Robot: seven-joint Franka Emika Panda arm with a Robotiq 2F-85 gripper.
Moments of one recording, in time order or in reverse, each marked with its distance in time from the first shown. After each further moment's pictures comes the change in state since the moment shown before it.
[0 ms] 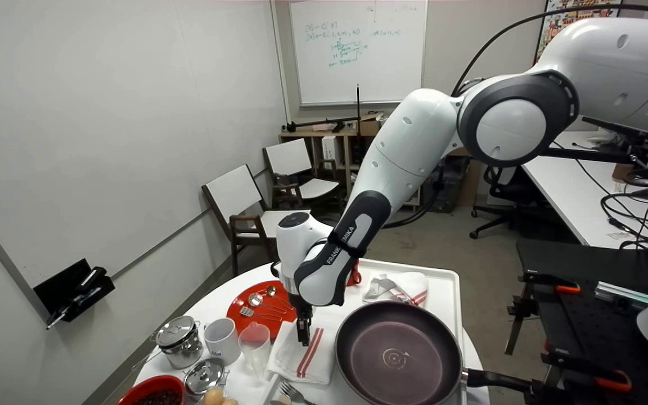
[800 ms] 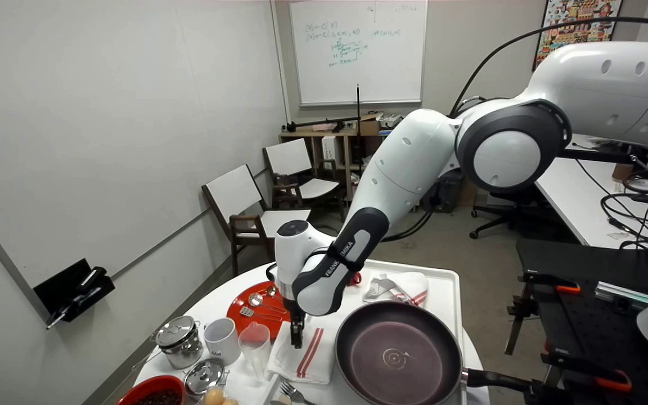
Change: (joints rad) arm 0.010 0.100 -0.009 0.133 -0.014 0.035 -0.004
